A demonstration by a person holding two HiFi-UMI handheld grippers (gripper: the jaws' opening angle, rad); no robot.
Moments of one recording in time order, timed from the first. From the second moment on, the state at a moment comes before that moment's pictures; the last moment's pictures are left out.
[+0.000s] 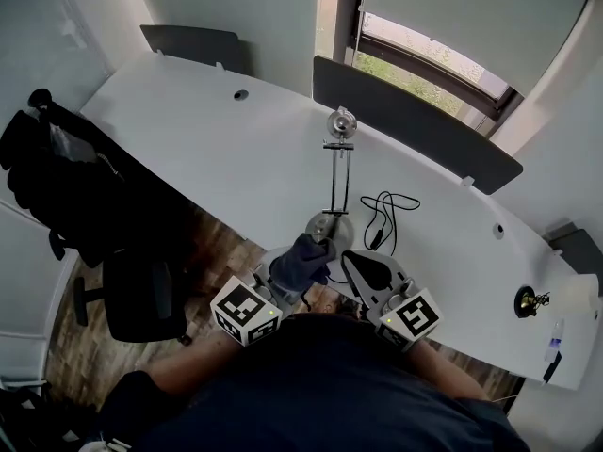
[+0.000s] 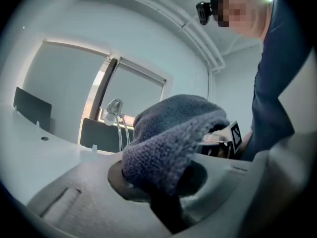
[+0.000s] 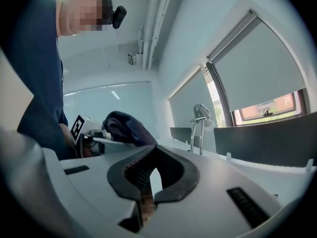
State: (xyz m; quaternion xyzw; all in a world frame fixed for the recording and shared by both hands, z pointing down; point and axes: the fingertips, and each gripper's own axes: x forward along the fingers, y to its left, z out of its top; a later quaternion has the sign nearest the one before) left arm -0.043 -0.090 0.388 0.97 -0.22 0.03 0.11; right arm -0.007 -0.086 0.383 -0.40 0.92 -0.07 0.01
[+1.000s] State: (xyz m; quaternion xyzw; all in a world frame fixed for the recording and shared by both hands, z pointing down) left arm -0.044 -0.072 0.377 0.97 -0.23 0.01 0.10; right arm -0.009 -0.064 0.393 -0.37 0.92 -0.08 -0.01
